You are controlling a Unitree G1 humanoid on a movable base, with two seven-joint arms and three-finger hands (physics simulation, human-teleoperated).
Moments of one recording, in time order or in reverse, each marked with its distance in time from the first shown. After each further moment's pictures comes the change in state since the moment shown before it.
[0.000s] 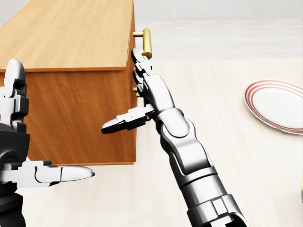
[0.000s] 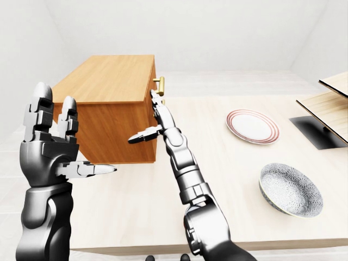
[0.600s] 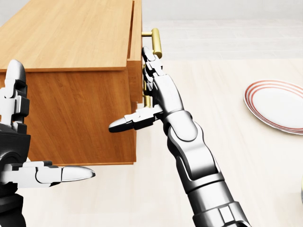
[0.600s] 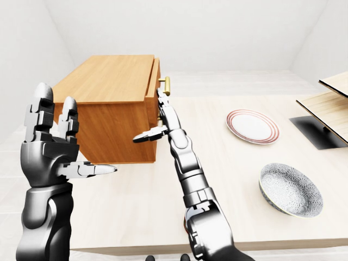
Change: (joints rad) left arm 0.004 -0.001 -0.002 0.001 0.004 0.000 -0.001; right arm 0.059 -0.020 -0.007 -0.092 -0.005 0.000 -0.023
